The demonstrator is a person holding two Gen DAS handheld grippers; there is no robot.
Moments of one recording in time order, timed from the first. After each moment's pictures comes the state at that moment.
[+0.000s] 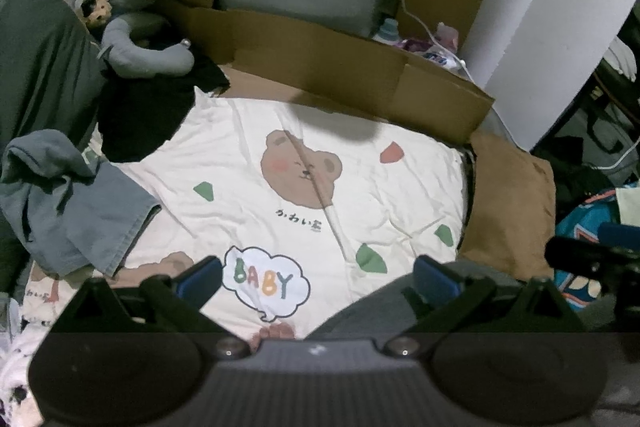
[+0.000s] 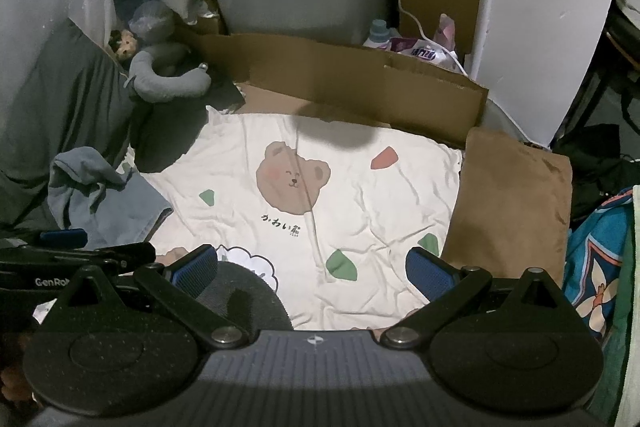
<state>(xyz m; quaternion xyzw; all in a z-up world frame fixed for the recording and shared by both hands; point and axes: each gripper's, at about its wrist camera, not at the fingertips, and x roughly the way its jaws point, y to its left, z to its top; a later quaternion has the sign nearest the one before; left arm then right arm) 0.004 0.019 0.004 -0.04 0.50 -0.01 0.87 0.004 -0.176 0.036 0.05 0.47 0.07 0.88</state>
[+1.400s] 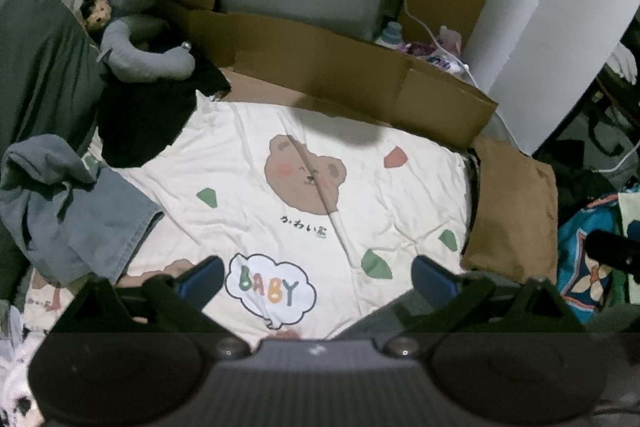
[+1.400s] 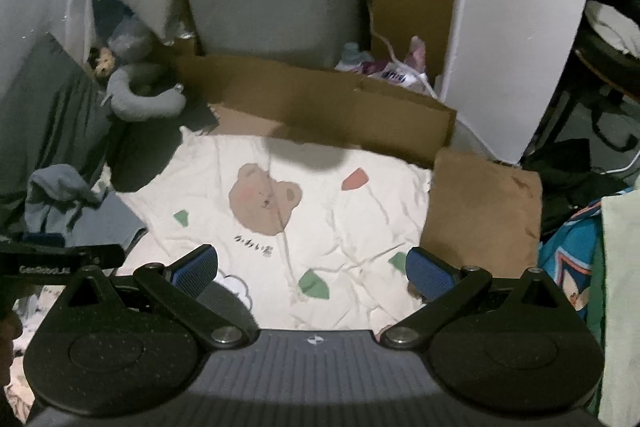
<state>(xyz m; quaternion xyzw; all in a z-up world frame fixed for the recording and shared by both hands) 0.020 0.041 0.006 -0.04 0.50 -0.03 0.87 -0.003 -0.180 0.048 0.04 0.44 0.02 0.90</state>
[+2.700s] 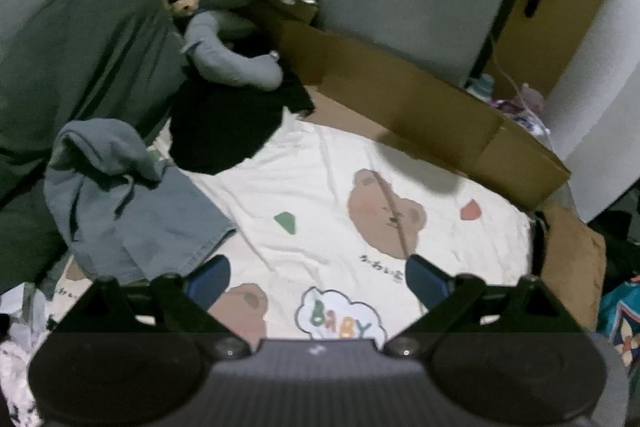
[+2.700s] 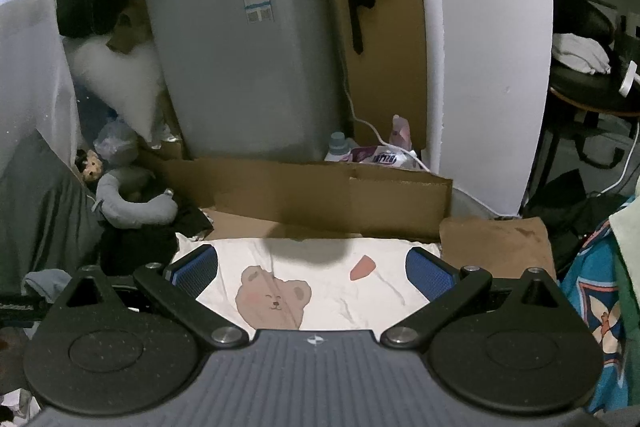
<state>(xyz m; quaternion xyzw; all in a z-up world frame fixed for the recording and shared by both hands) 0.047 0.162 0.001 -0.09 0.47 0.06 0.88 0.009 -0.143 0.045 0.09 0.30 -0.03 0.95</state>
